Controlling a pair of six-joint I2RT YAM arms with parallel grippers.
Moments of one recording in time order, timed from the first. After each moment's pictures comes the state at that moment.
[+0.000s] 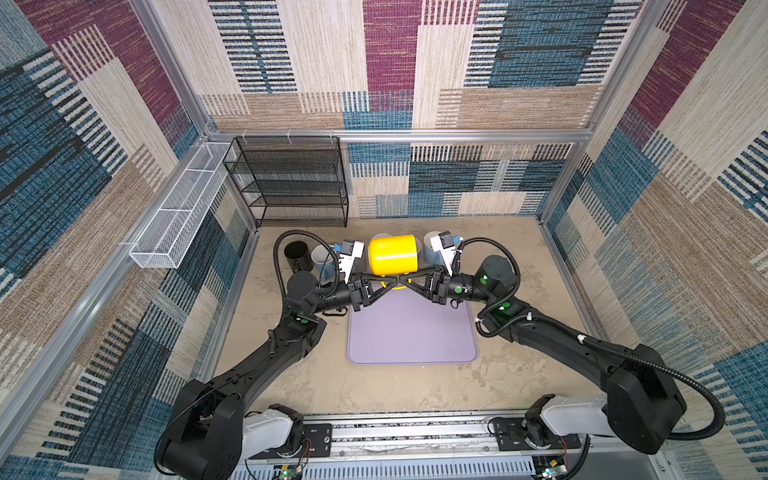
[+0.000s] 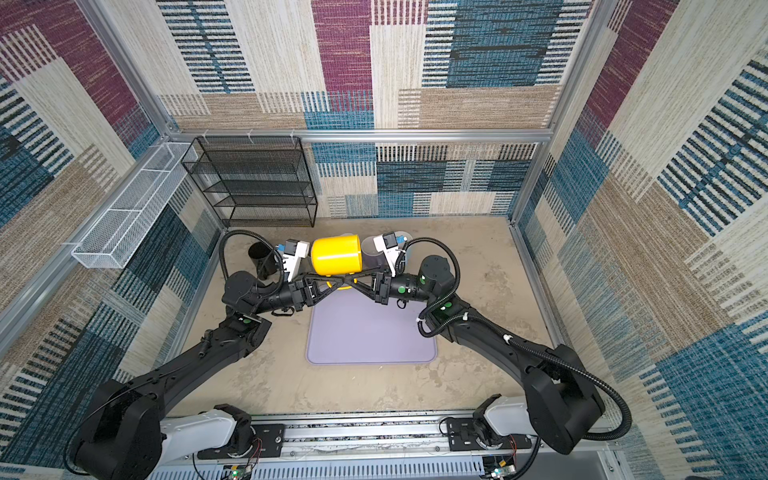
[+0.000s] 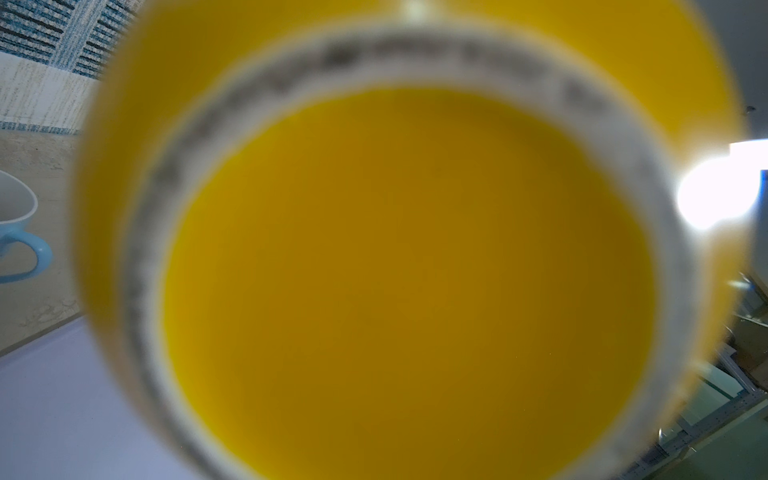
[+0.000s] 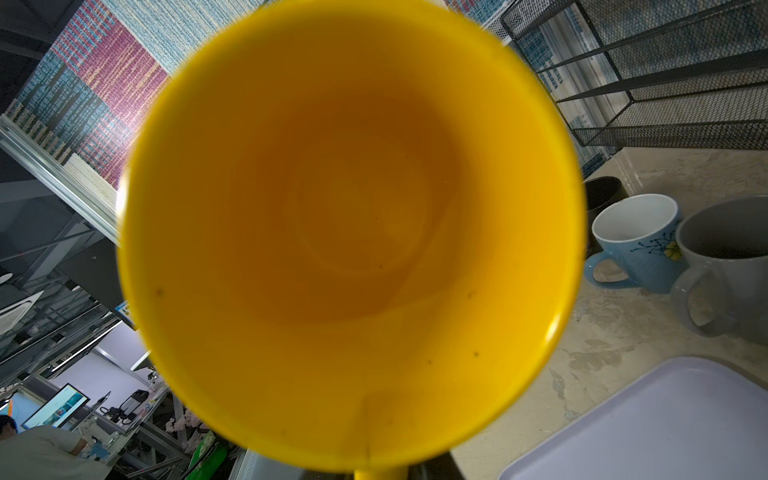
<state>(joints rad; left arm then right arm) -0.40 1.22 0.67 0.82 1.00 -0.94 0.60 1.33 0.84 0.65 -0.83 0.81</state>
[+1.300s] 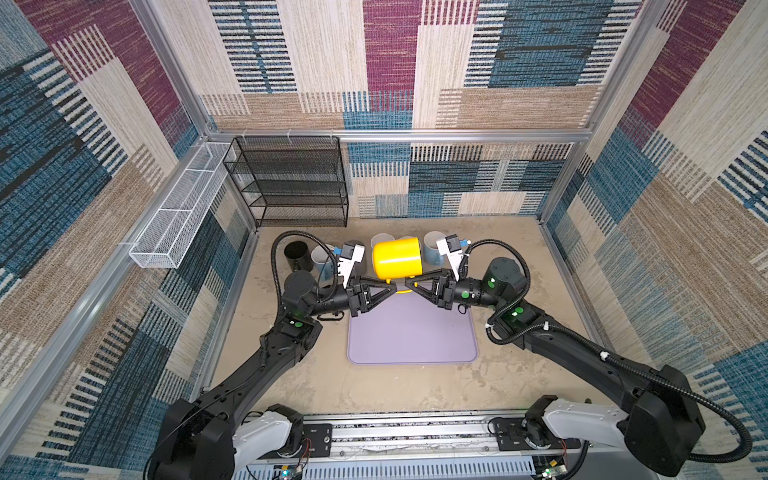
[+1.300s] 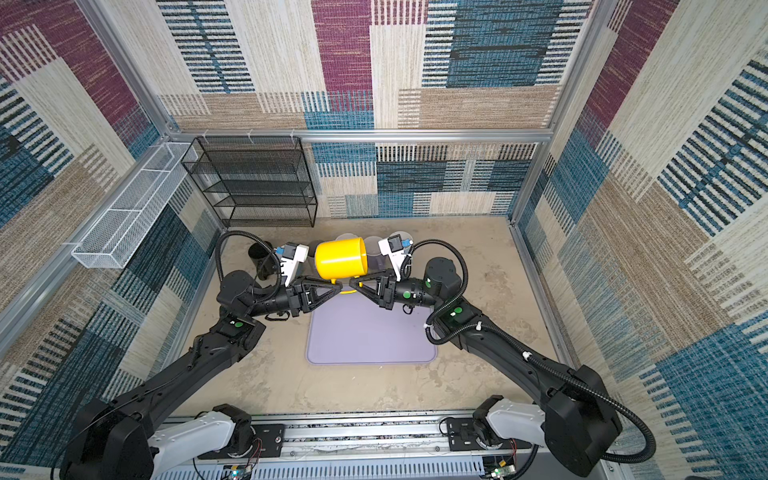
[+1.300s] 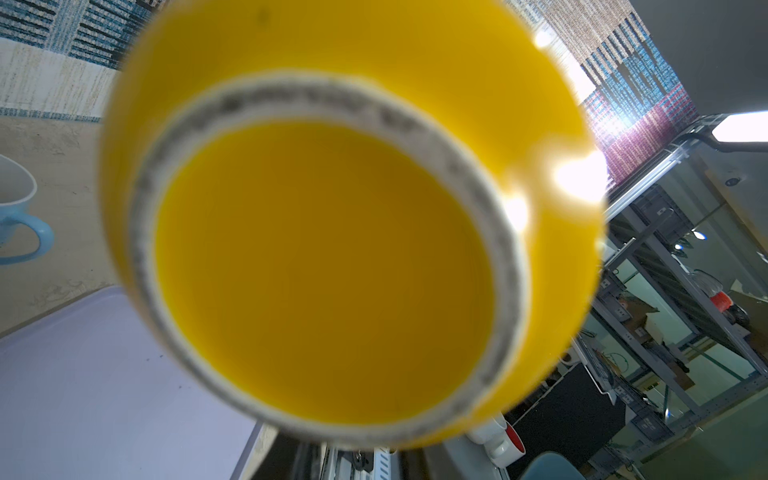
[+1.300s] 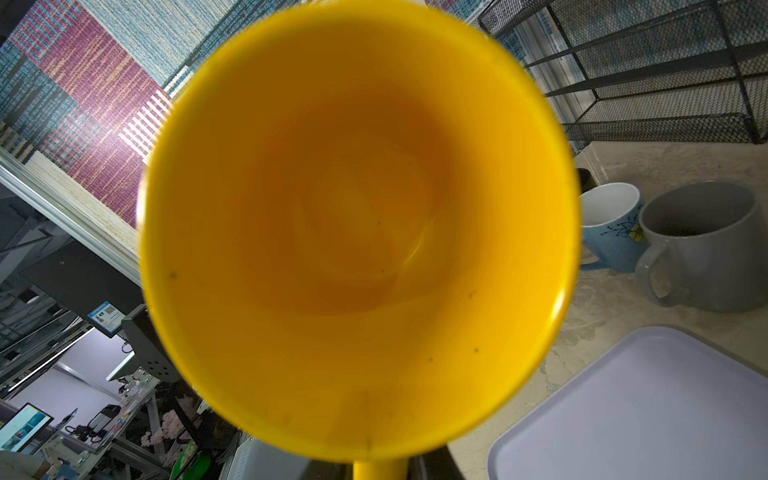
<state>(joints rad) -0.39 1.13 0.68 0.63 1.02 -0.84 0.60 1.21 0.83 0.44 -0.75 0.72</state>
